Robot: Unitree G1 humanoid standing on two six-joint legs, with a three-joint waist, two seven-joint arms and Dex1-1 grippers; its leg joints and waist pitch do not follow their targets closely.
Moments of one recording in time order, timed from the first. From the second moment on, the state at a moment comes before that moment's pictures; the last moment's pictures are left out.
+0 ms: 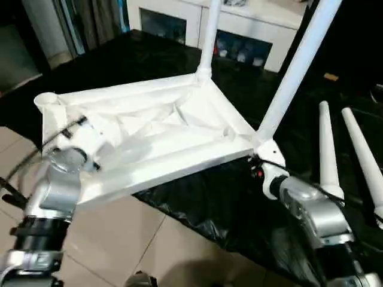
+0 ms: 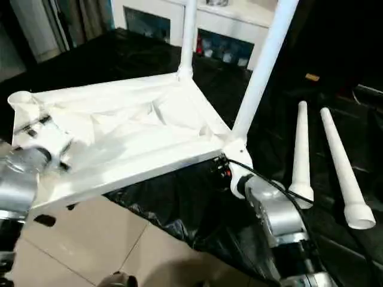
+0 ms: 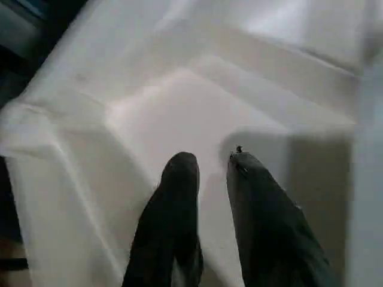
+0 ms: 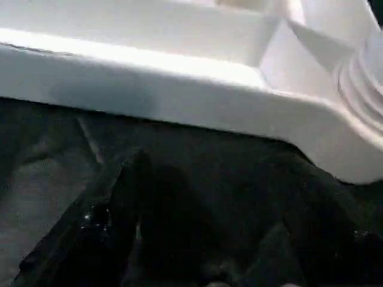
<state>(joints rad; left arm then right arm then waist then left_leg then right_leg) -0.43 0.45 0.02 0.22 0.43 0.59 -0.50 -0.32 -0.28 0.11 0.20 0.07 0.53 0.43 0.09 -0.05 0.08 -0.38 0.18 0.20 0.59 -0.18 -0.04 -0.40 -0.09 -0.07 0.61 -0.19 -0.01</state>
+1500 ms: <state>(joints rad) -0.81 0.20 -0.11 0.89 0.16 -0.04 -0.54 -0.42 -0.31 0.05 0.19 0.09 0.37 0.46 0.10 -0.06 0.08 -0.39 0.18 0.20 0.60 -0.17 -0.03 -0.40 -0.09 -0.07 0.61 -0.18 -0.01</state>
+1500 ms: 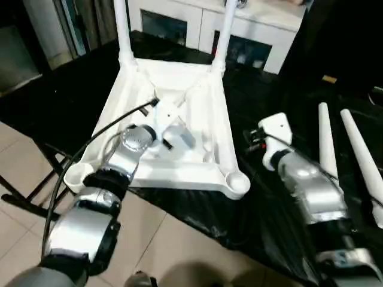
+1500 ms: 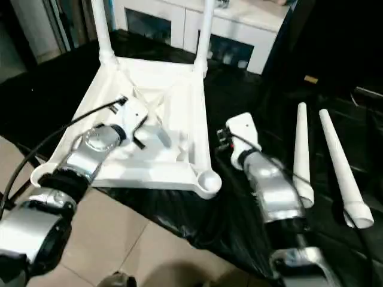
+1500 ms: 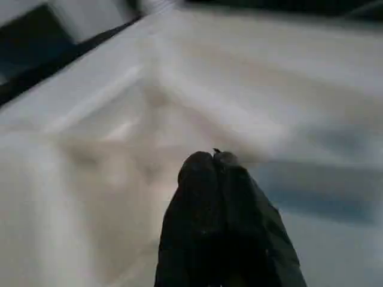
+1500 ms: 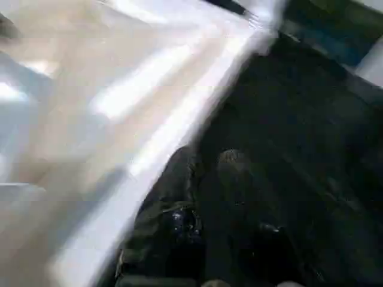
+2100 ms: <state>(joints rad) -0.73 0.31 -0.30 0.73 0.12 0.05 -1.07 -0.31 -0.62 0.13 -0.10 0.17 0.51 0.85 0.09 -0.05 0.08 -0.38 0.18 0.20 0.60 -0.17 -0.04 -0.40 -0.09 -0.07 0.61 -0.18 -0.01</state>
